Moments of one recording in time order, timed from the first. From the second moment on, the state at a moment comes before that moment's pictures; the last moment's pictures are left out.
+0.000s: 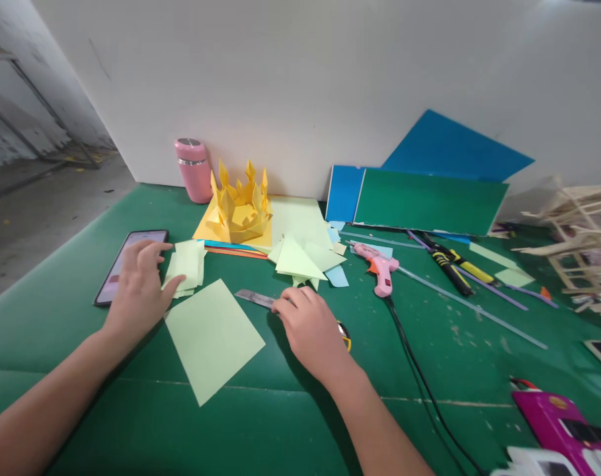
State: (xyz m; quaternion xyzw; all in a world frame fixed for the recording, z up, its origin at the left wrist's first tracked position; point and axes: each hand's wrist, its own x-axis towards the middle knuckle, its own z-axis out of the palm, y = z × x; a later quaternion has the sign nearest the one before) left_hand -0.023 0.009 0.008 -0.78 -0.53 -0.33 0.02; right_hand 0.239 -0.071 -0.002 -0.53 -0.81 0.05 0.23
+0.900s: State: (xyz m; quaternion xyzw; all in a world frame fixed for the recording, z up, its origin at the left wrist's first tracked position) left_hand 0.003 -0.011 0.005 -0.93 -0.34 -0.14 -0.10; right_hand 0.217 -0.077 -0.002 -0.38 -0.83 0.28 0.30
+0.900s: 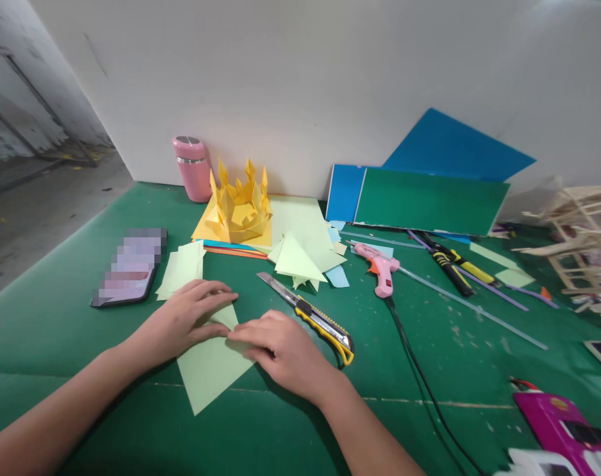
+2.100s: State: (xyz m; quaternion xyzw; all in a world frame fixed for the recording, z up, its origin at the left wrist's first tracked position) left_hand 0.023 -0.022 0.003 -0.59 -0.44 -0.41 -0.54; right_hand 0.219 -0.082 -0.007 -0.44 -0.77 0.25 0.40
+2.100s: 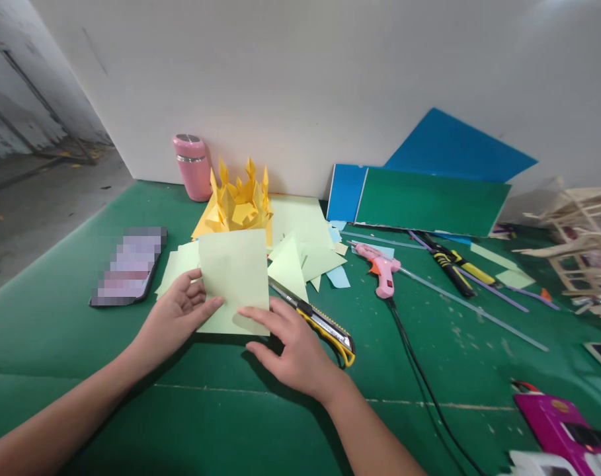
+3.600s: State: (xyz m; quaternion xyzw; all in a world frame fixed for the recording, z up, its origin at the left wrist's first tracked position) left_hand 0.039 -0.049 0.009 -0.69 -0.40 -0.31 -0.52; right_hand 0.197 -0.075 -0.007 -0.45 -0.44 0.59 0.51
